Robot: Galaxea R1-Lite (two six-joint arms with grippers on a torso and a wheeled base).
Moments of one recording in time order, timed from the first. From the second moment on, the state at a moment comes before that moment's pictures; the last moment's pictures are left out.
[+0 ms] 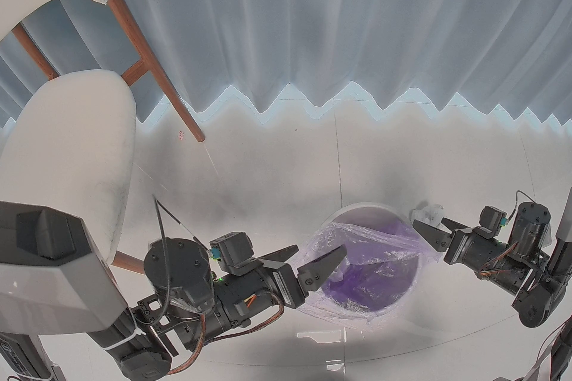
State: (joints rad) left arm -0.82 2.03 -0.42 -1.55 -0.06 -0.66; right arm 0.26 1.92 -0.14 -1.55 0.22 0.37
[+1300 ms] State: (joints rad) left arm -0.60 2.36 -0.69 -1.46 -0.18 0.00; right arm 0.07 2.19 -0.31 -1.55 0.78 -0.26
